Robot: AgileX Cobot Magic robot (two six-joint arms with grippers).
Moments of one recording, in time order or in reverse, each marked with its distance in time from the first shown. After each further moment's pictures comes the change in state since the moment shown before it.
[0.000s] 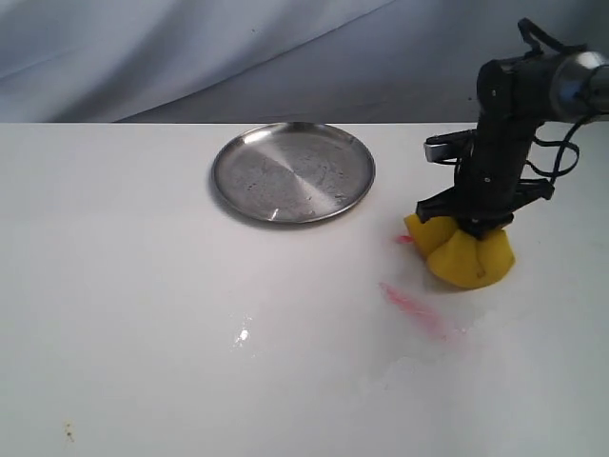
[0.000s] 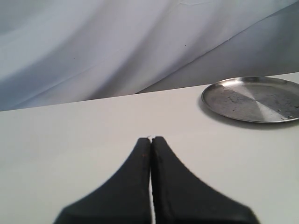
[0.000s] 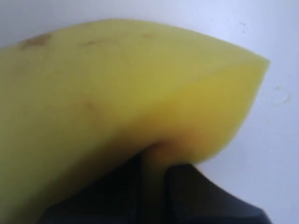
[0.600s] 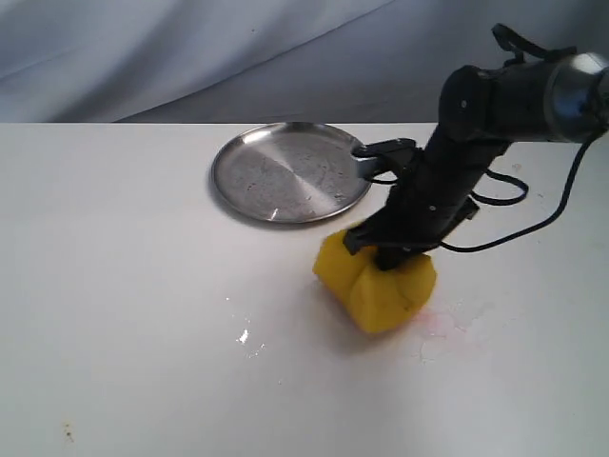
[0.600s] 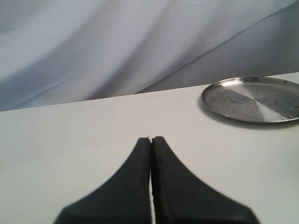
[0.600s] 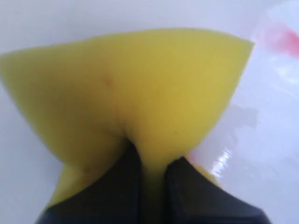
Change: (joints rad) left arm 0.000 0.000 0.000 0.000 0.000 0.000; right arm 0.213 -0.267 0.301 0.327 -0.234 -0.239
